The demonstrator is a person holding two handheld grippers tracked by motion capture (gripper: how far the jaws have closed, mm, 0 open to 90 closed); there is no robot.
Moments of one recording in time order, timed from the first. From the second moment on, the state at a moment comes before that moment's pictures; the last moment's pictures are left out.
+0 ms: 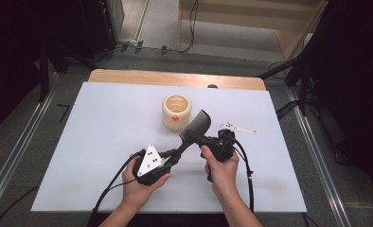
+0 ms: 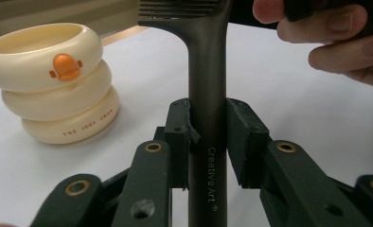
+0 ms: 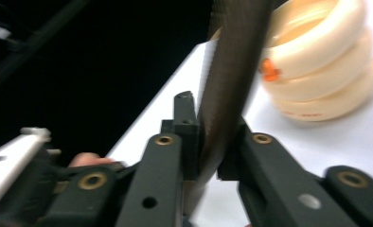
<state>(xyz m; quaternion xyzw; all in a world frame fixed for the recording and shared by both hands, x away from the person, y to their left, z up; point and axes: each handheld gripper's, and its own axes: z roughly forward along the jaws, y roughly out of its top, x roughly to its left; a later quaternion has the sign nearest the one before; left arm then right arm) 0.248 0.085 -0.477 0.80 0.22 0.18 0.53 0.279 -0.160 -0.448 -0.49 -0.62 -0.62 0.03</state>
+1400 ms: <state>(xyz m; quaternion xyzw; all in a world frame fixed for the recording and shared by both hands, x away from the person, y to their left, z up) 0.255 0.203 -0.473 0.74 0.32 0.19 0.56 0.271 -0.174 -0.421 -0.40 -0.66 -0.63 -0.10</state>
